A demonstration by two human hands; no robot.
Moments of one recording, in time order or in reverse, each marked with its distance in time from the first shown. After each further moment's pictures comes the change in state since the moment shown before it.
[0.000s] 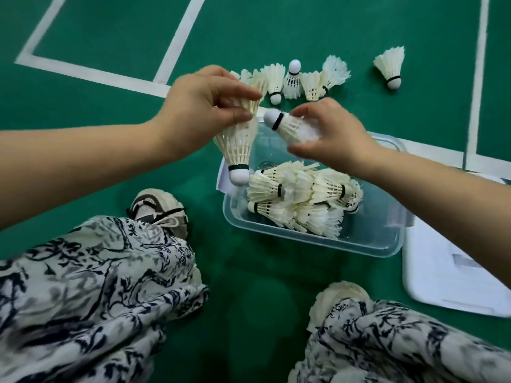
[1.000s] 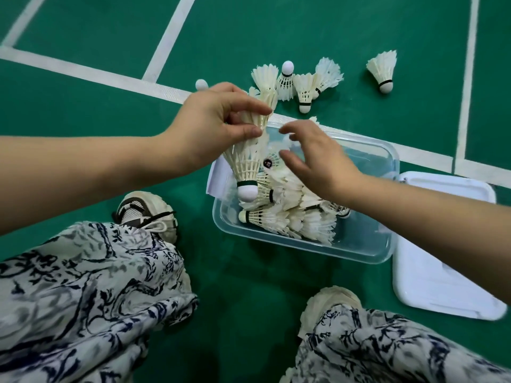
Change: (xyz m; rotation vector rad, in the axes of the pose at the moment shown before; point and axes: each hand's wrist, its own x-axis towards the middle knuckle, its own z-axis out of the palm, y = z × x) left_hand 0.004 0.001 0.023 -0.089 -0.053 0.002; right_hand -0.010 0.013 0.030 0.025 0.048 -0.135
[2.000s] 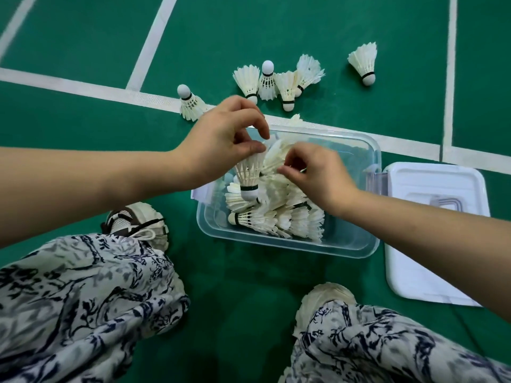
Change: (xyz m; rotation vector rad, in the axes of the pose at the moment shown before) left_hand 0.010 0.000 0.036 0.108 -0.132 0.075; right_hand -0.024 0.026 0.007 0.084 0.056 0.152
